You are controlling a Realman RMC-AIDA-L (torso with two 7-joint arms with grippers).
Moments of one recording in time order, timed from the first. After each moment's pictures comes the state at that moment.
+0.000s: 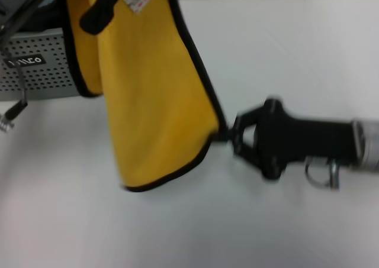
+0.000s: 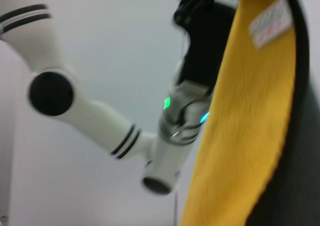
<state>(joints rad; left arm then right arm) -0.47 -2.03 1.23 0.50 0.72 2.03 -1.55 0.52 2.01 -1.65 -0.50 2.17 1.59 -2.33</state>
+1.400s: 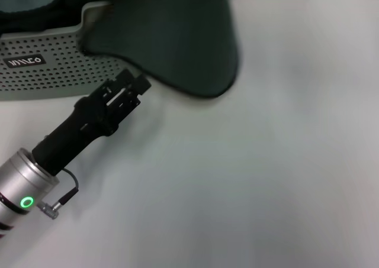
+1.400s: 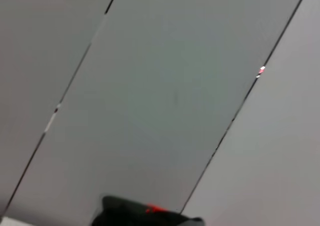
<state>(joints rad) -0.32 -2.11 1.19 0.15 0.89 1.63 -1.07 0.70 2.02 -1.25 -1.42 1.57 1.22 -1.63</state>
